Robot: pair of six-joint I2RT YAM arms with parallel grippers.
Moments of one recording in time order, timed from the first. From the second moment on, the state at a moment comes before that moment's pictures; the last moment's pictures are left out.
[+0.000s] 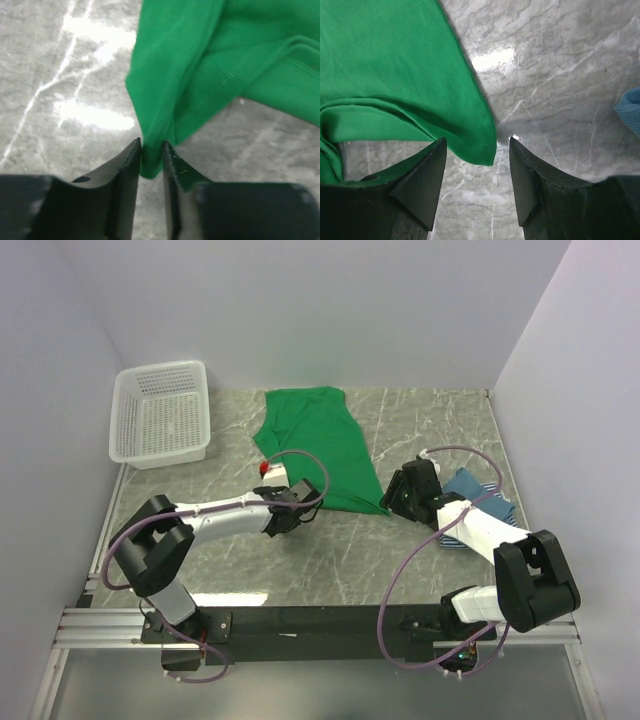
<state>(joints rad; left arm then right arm) -0.88 1.64 0.99 -0.60 -0.59 -1.09 0.34 1.33 0.63 -0.17 0.07 0.70</state>
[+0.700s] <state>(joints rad) -0.55 0.90 0.40 -0.44 -0.40 -1.25 0.34 1.34 0.58 -0.12 0.04 0.72</state>
